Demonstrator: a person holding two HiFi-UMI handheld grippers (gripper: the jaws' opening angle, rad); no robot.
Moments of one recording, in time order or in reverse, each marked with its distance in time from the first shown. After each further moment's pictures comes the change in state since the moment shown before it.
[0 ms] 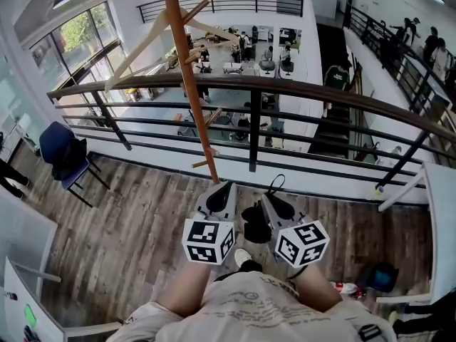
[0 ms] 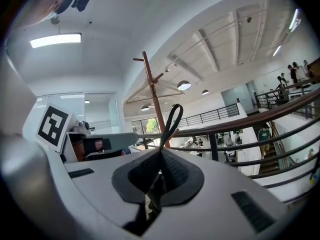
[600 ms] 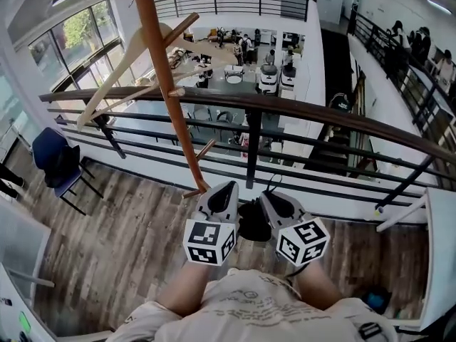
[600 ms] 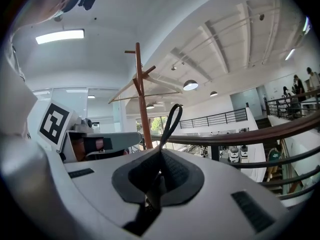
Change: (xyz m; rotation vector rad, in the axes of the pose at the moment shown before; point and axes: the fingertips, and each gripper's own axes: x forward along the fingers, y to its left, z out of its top) left arm 0.144 0.032 0.028 0.000 -0.036 -0.005; right arm 0.103 -0.103 0.049 -0.085 0.009 0.067
